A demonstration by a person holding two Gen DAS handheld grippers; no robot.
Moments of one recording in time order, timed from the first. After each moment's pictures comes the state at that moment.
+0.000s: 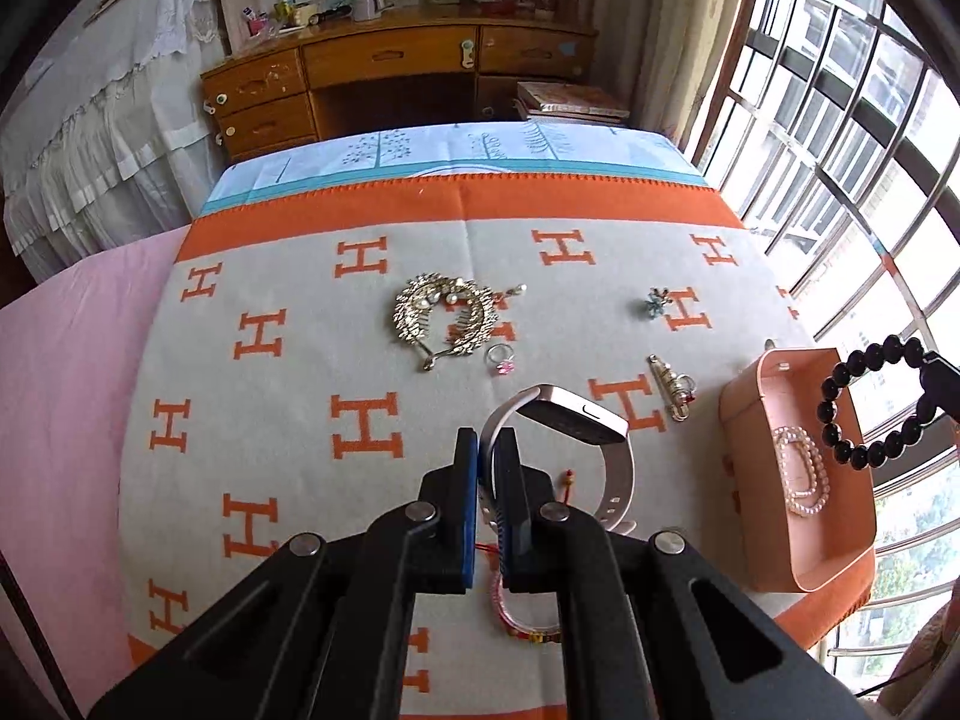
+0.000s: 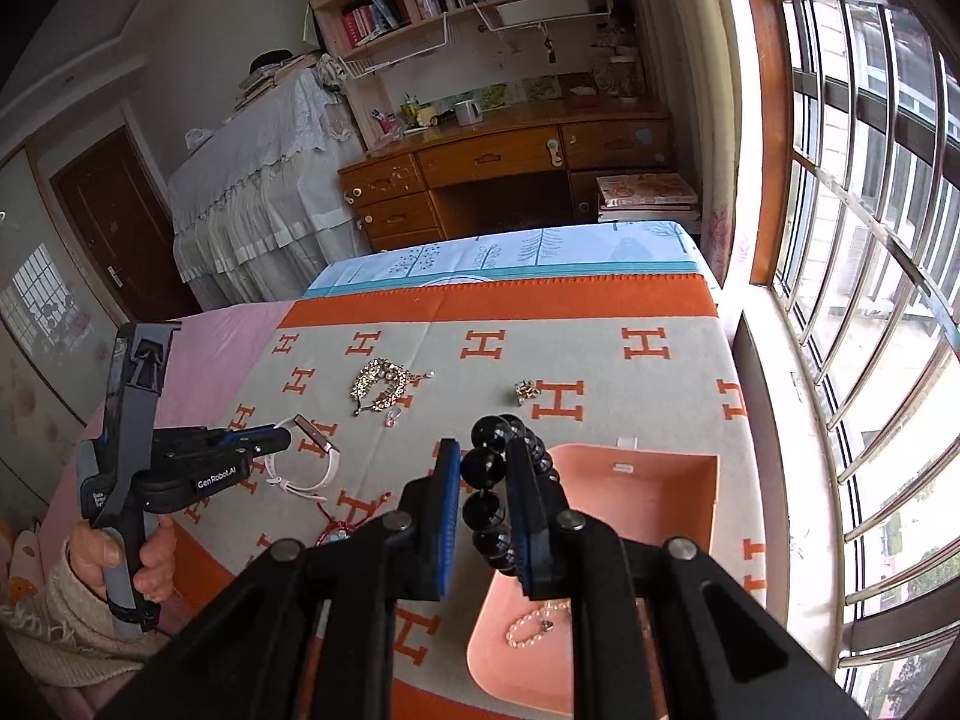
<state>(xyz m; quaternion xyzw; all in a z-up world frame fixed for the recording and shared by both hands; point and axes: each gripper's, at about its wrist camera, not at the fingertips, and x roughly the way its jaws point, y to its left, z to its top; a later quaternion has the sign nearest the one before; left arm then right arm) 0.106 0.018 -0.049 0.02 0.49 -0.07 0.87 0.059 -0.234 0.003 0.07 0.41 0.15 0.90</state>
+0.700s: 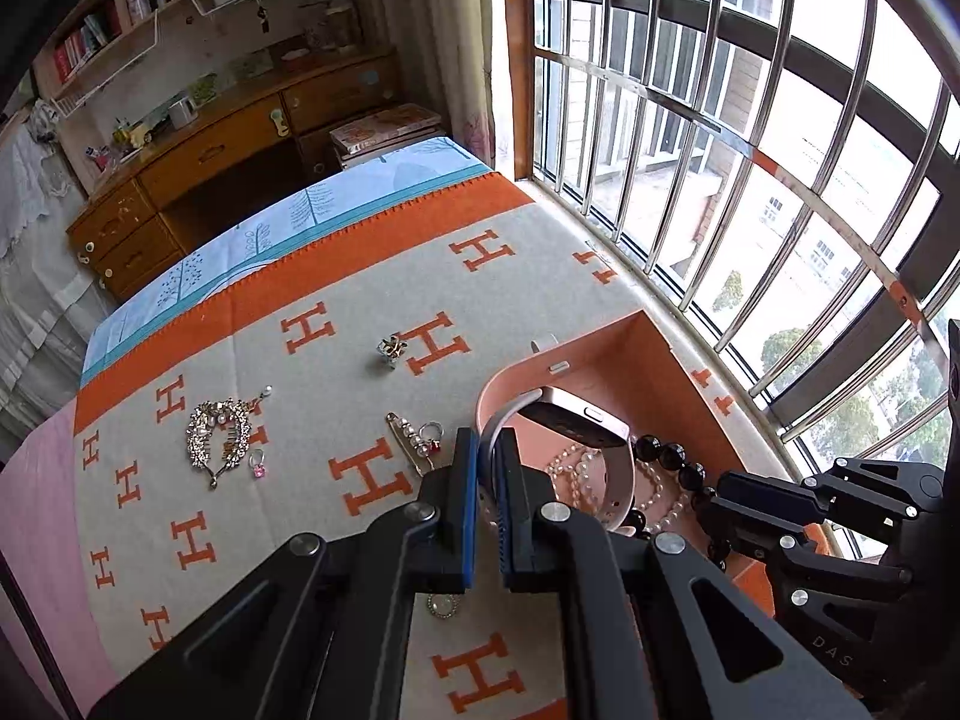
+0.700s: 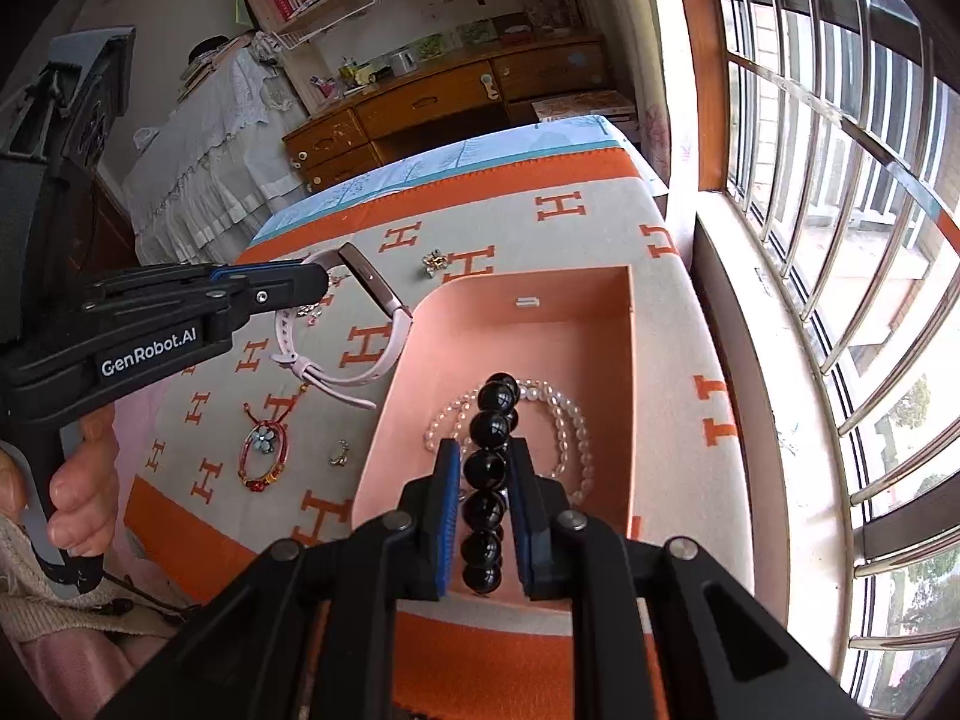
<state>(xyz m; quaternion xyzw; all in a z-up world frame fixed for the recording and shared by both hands) 0.093 -0.160 -0.038 0.14 0.46 -0.20 0.85 0.014 -0.284 -0.077 0.11 0.47 0.10 0.87</state>
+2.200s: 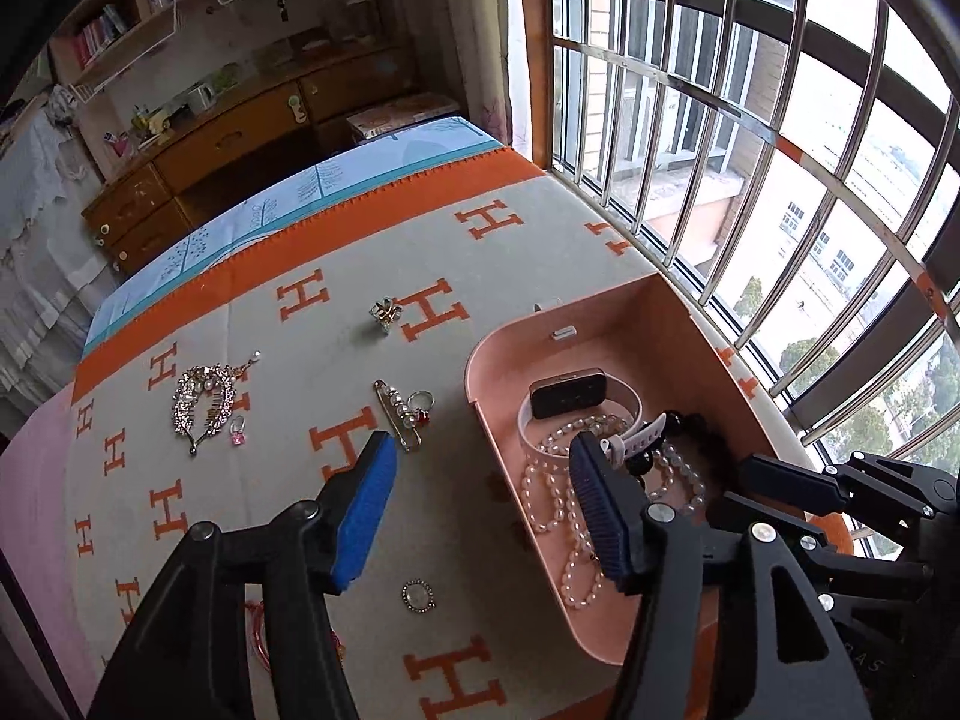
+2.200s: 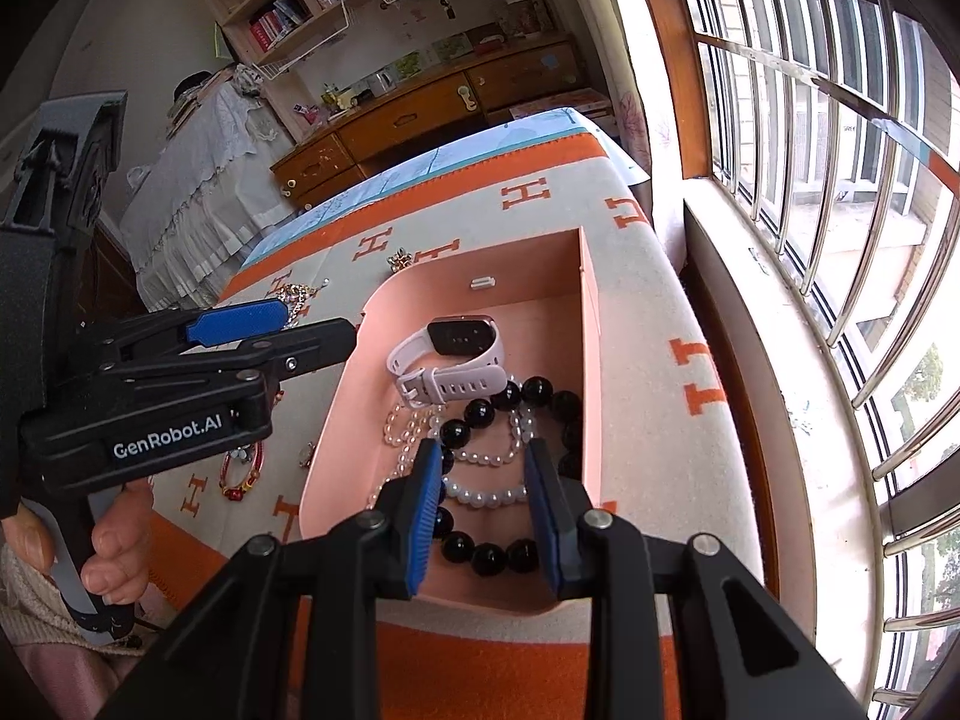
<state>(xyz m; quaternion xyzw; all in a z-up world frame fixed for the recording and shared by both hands) 0.081 -0.159 -0.068 0.13 0.46 -0.17 0.86 0.009 -0.306 -0.105 0.15 0.45 0.11 0.87</state>
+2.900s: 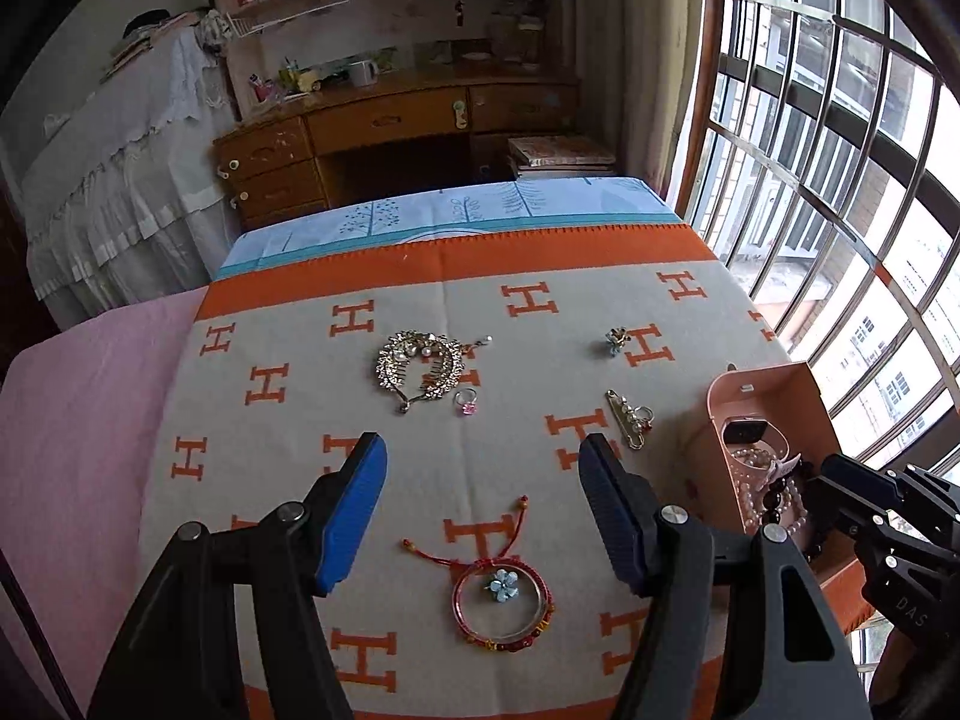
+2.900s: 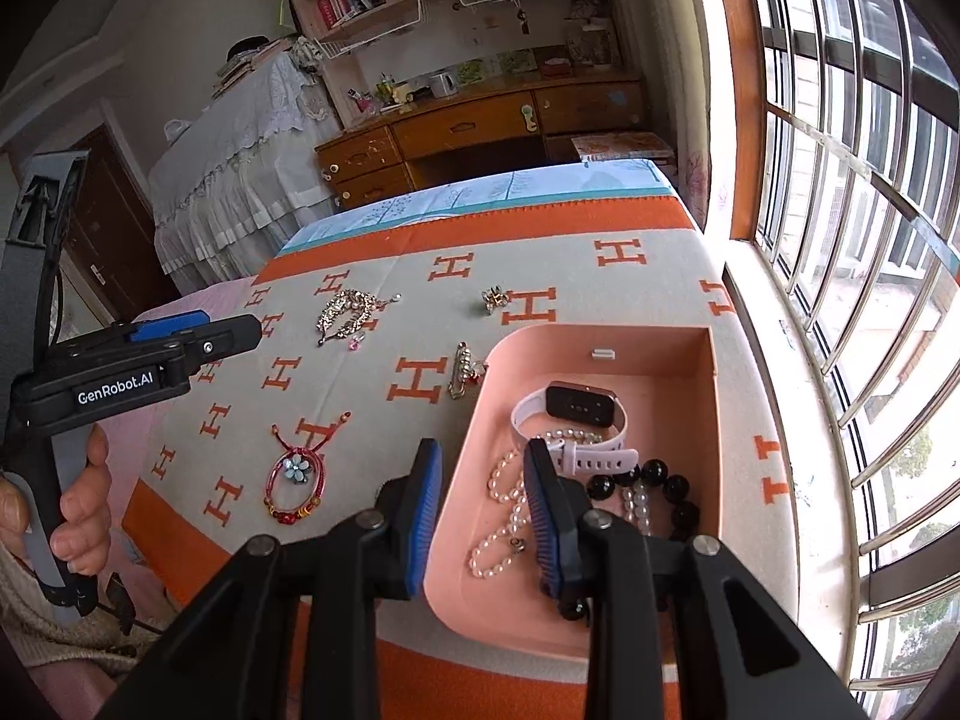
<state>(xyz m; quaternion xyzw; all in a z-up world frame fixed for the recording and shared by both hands) 0.077 -0.007 -0.020 0.04 0.43 -0.04 0.90 0.029 -0.235 -0.059 0.07 0.42 0.14 0.89</state>
